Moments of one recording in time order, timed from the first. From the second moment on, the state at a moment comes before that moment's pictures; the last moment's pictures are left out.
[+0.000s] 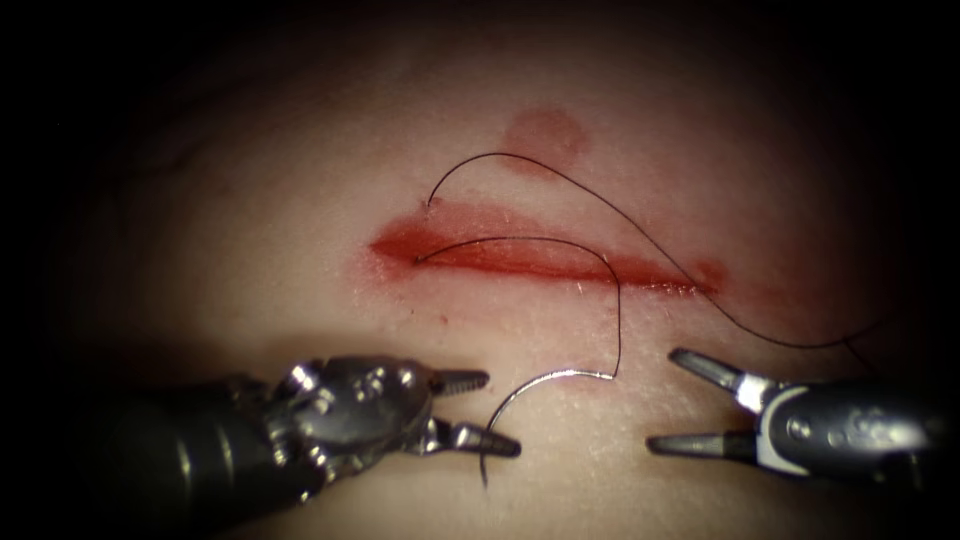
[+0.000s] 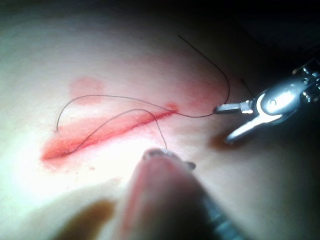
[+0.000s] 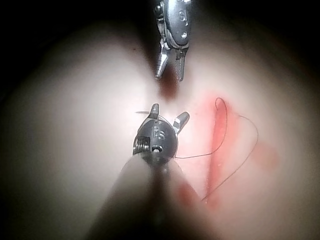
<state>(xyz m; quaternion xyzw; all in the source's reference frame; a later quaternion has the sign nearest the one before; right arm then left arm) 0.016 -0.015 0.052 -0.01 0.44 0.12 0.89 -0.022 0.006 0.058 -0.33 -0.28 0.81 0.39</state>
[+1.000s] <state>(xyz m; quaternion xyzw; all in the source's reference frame) 0.018 -0.014 0.051 -0.01 0.43 0.13 0.89 -0.022 0.004 0.063 -0.20 -0.17 0.88 0.39</state>
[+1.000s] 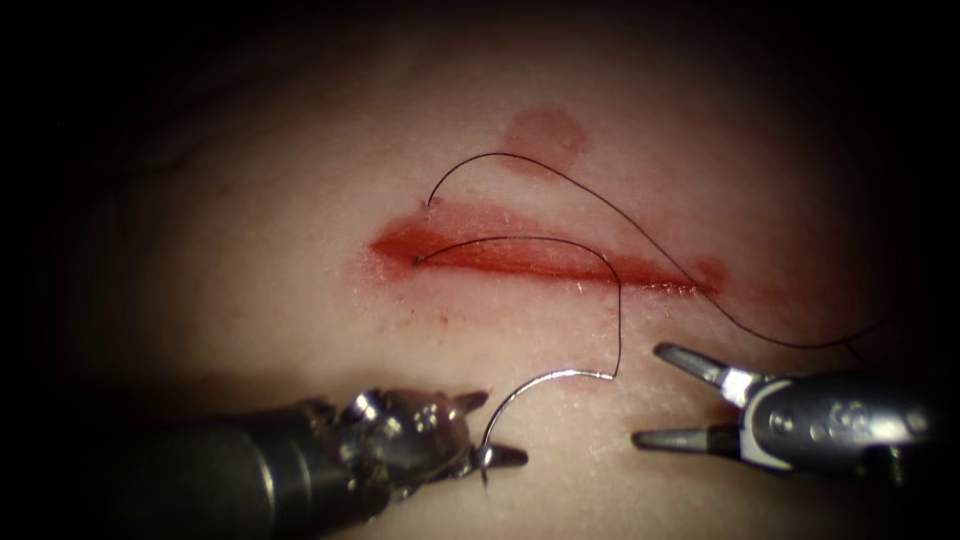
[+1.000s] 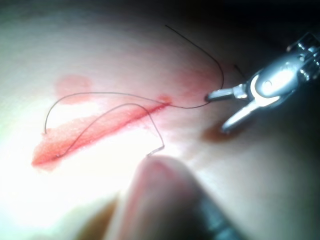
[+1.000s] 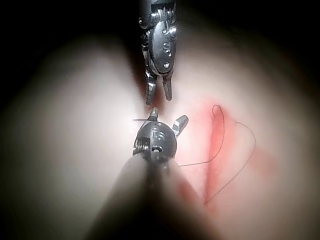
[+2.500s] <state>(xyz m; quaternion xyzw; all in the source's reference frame) 0.018 -0.015 0.050 0.00 0.43 0.13 0.89 -0.023 0.001 0.073 -0.16 -0.18 0.91 0.33</state>
